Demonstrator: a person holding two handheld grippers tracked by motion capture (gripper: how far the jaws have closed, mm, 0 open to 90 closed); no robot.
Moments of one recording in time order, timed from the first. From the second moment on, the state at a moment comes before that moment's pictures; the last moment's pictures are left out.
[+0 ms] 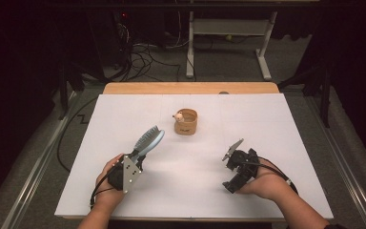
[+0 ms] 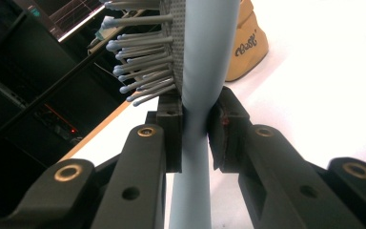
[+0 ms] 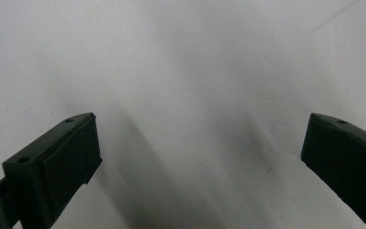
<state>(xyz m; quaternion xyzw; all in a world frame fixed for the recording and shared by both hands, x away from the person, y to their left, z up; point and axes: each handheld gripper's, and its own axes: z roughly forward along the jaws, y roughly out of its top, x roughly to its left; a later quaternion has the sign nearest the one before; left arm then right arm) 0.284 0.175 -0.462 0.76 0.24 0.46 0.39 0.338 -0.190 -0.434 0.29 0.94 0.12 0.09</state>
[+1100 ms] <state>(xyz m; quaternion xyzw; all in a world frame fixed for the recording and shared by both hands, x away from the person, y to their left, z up) 0.292 0.211 -0.451 0.71 0.34 0.36 0.49 0.326 -0.235 -0.451 0.33 0.88 0.29 0.14</state>
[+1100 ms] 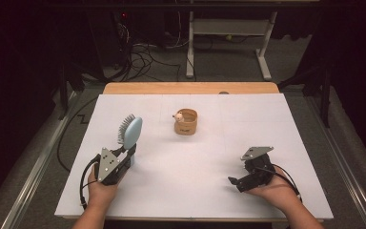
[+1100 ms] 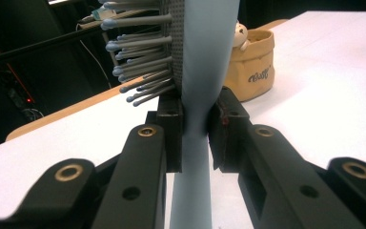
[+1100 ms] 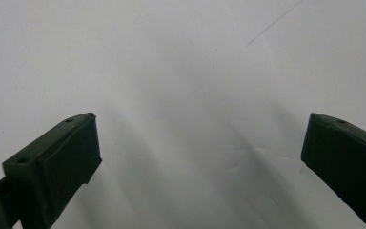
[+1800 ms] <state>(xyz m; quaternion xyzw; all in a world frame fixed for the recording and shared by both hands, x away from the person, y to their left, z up) 0.292 0.217 -0.450 0.70 0.35 0.31 0.54 0.315 -0.250 -0.460 0.36 0.80 0.45 0.17</state>
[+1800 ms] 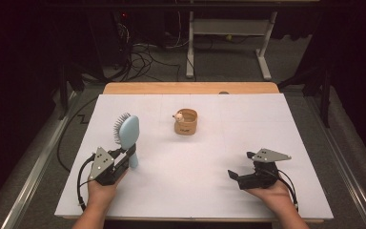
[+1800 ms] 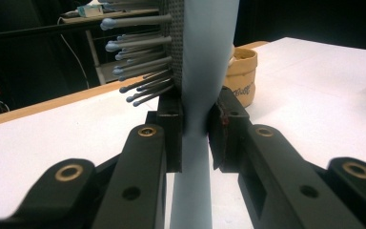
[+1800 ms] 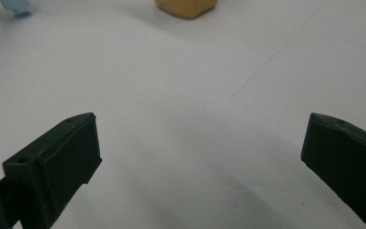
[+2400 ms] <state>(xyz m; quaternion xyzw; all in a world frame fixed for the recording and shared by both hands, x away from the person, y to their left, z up) 0.287 0.208 -0.449 0.70 0.33 0.29 0.56 0.299 -0.259 -0.468 0.37 0.72 0.55 0.20</state>
